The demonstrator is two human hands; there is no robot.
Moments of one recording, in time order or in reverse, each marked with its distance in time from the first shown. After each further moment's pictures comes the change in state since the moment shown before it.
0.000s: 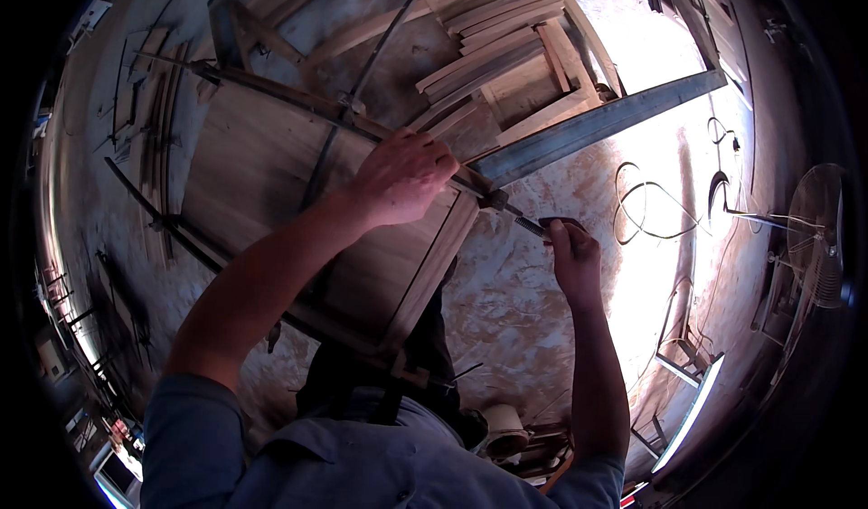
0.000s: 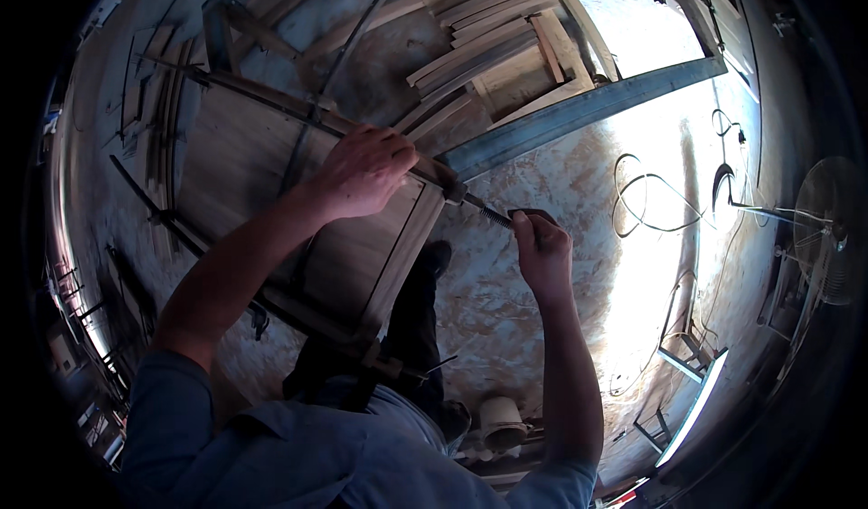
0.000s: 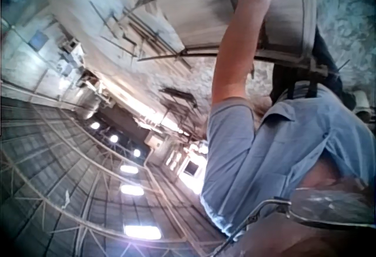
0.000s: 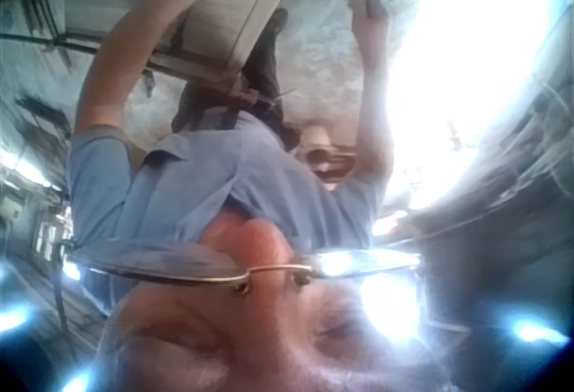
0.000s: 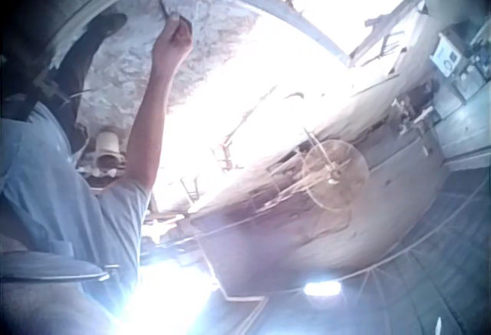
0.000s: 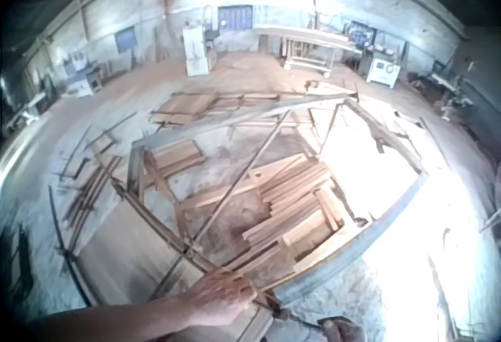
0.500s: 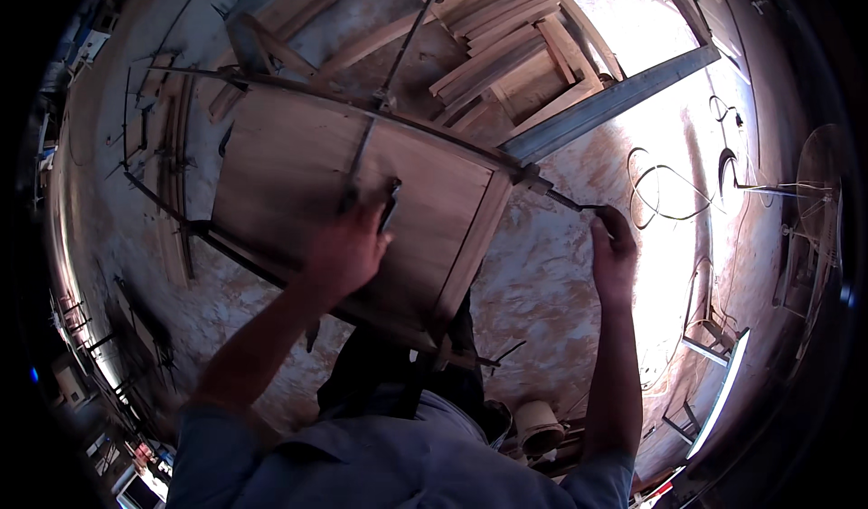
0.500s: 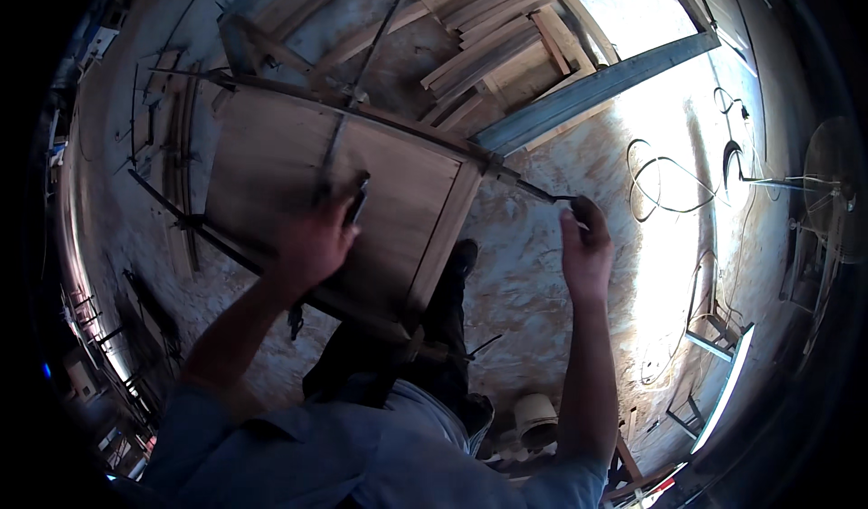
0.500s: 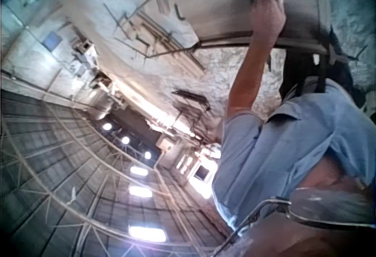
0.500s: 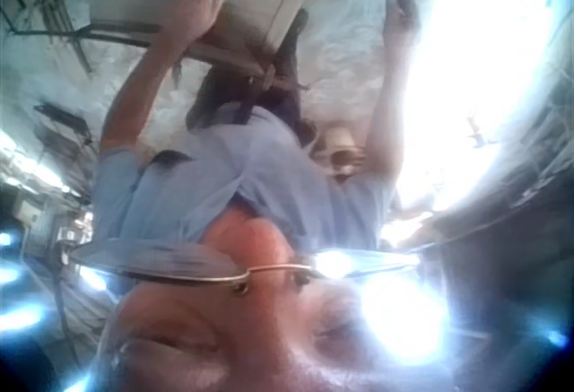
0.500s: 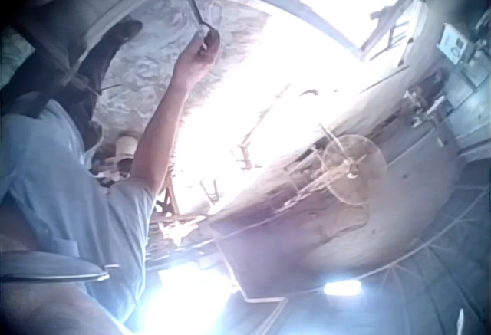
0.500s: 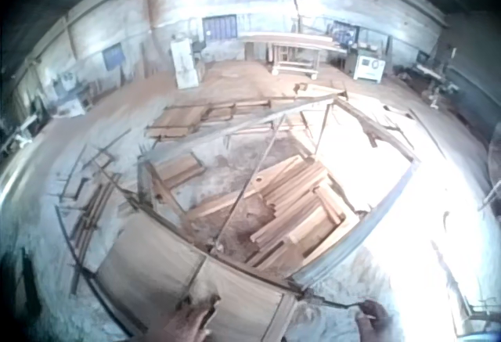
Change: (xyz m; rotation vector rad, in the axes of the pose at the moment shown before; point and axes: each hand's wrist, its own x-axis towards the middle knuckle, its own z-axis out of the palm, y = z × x) left_hand -0.157 0.025 -0.031 -0.125 -0.123 -0.507; right_hand -0.054 -0.008 0.001 -0.007 0.267 0.045
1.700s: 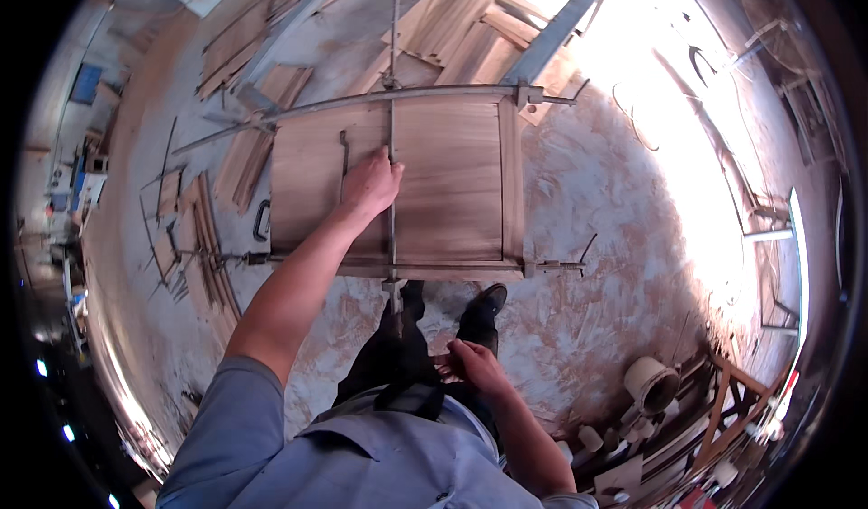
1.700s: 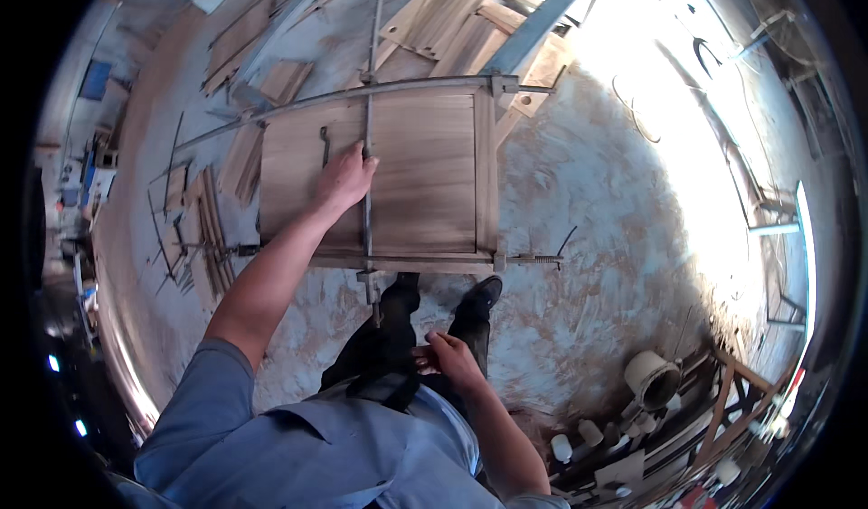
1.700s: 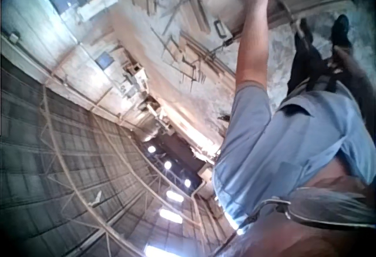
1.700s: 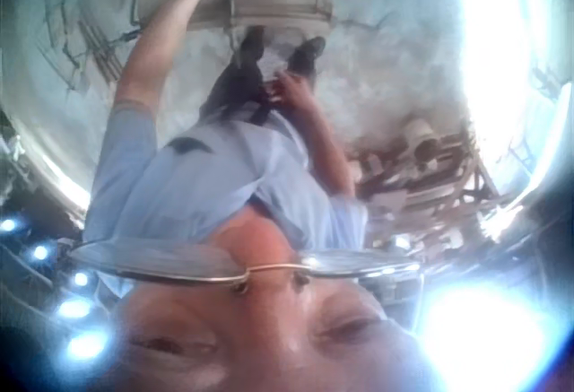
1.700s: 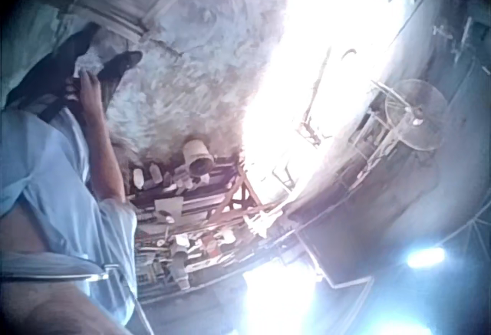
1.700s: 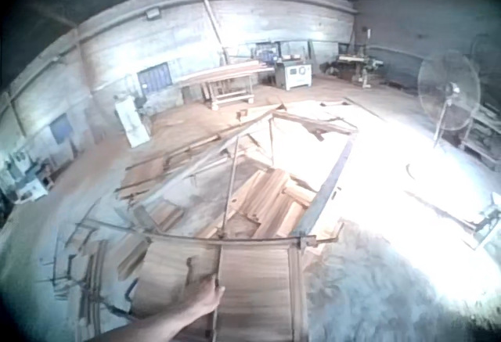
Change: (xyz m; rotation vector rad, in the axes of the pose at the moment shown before) left_hand 0.031 -0.070 0.000 0.140 0.001 0.035; right_hand -0.385 -0.021 0.245 1.130 -0.542 0.964
